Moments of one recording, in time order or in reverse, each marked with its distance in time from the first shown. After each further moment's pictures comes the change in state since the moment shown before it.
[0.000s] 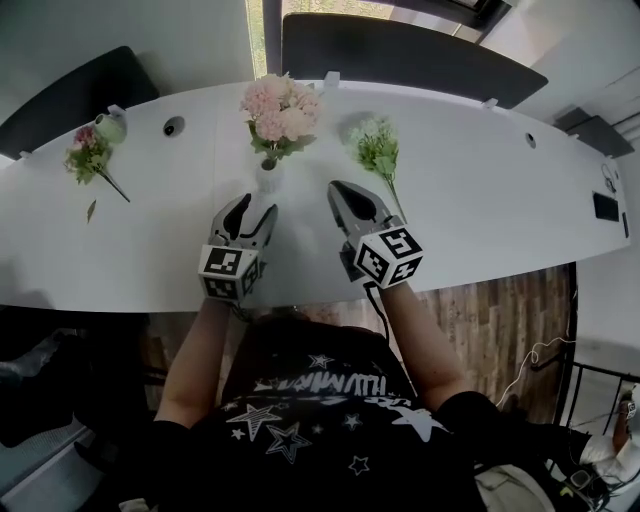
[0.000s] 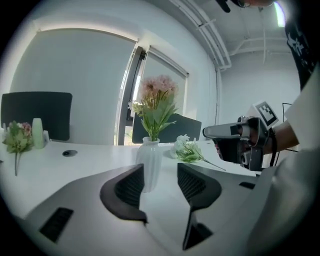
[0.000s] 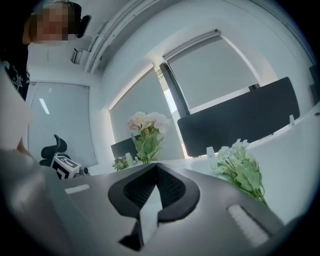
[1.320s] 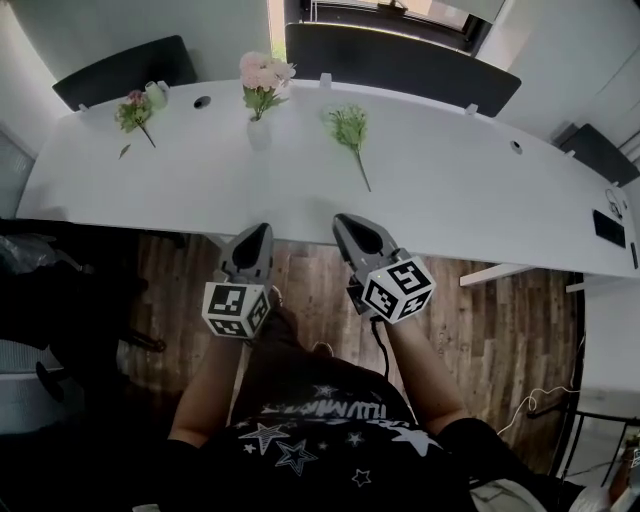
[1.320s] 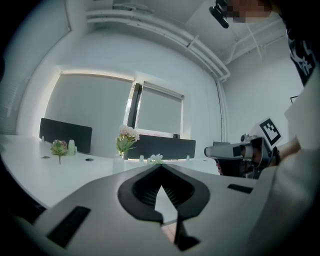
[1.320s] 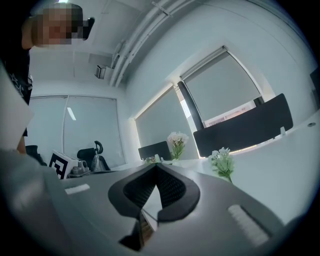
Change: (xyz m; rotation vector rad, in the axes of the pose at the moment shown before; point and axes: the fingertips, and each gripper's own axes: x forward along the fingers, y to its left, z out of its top) left arm -0.161 -0.240 0.006 -0.018 -0.261 0.225; right arm -0.259 0.063 0.001 -0.049 -0.046 0.226
